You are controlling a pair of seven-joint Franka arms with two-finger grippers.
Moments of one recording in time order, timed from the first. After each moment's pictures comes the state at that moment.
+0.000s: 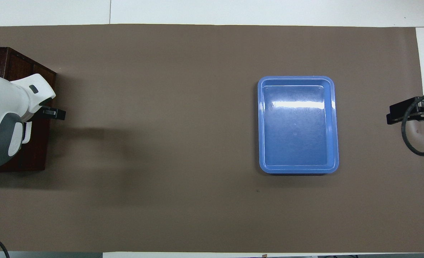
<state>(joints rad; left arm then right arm) 0.04 0.09 -0.05 -2.05 0.35 2.21 0.01 -0.12 -0.02 0.11 -1.53 0.00 1.43 0.05</state>
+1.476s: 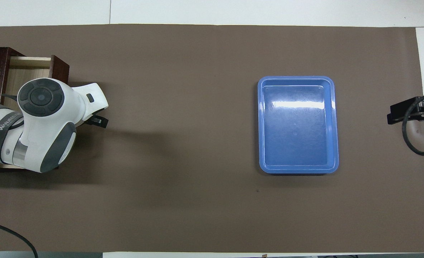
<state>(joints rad) -0.17 0.09 -0.07 -2.06 0.36 2.15 -0.04 -0.12 -0.02 0.11 -1.53 0.00 1.43 0.05</state>
